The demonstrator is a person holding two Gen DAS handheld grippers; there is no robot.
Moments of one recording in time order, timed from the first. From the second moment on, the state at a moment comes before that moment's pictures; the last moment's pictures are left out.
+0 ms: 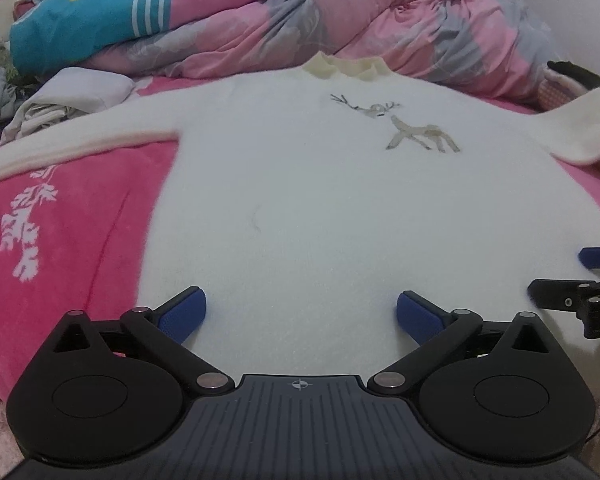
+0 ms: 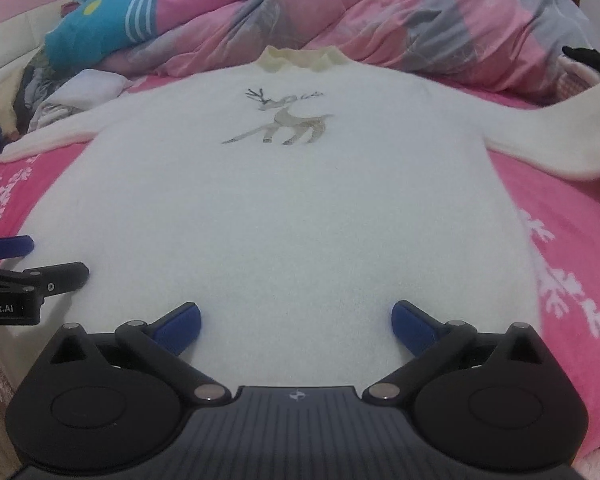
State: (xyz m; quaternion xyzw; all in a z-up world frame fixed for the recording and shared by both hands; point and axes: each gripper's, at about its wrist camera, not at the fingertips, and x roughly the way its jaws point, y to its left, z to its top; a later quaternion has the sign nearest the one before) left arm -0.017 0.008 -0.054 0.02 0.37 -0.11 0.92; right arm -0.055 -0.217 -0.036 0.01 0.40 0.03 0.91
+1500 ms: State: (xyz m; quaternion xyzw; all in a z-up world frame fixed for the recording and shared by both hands) left arm -0.009 0.011 -0.051 0.00 0.40 -0.10 0.91; right arm -0.045 -0.219 -0.033 0.01 0.43 0.05 0.90
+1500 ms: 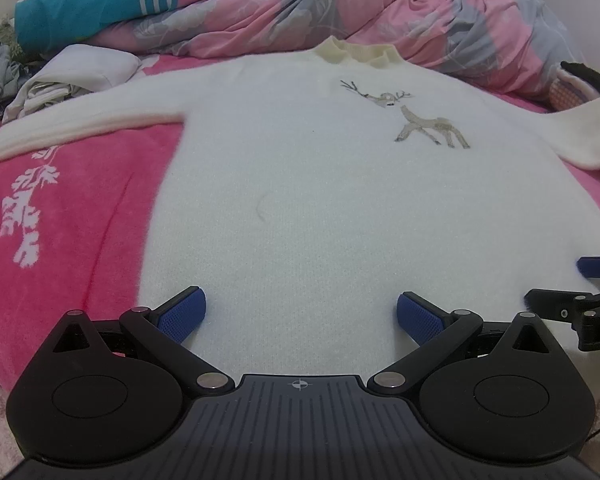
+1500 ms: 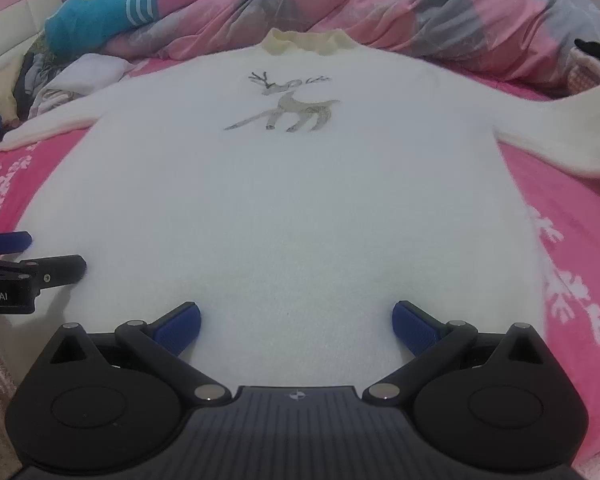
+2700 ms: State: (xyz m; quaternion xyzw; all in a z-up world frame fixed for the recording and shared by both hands) left arm -0.009 0.011 -0.051 0.00 0.40 -0.09 0.91; right arm -0.049 -0.220 -0.034 0.01 0.42 0.05 0.90
